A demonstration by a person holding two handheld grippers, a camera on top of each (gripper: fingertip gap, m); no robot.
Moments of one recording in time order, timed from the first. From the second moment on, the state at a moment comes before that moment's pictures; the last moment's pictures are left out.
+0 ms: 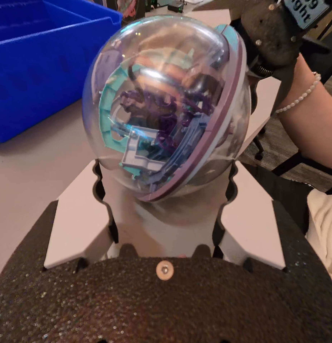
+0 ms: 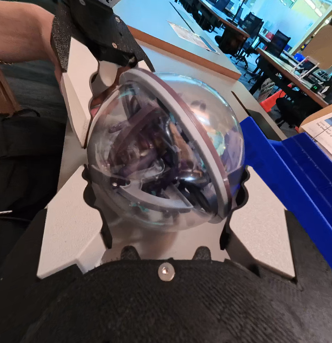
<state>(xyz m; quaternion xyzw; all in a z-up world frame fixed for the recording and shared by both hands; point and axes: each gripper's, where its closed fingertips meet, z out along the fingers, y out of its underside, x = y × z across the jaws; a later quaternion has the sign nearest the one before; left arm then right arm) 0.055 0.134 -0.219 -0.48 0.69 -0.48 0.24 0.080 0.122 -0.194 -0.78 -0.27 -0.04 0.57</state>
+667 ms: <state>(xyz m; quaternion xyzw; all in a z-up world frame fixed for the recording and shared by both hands) 0.059 0.147 -0.223 -0.46 0.71 -0.44 0.30 0.083 0.132 -0.196 -0.73 -0.30 -0.10 0.60</state>
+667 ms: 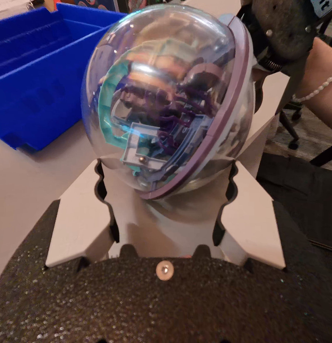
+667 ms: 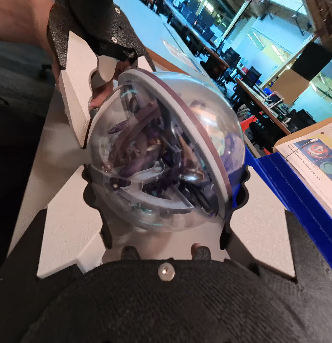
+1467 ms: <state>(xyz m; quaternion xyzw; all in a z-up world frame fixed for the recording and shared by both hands) 0.054 0.160 -0.204 -0.49 0.66 -0.49 0.28 0.080 0.146 -0.200 -0.77 -0.17 0.03 0.61</state>
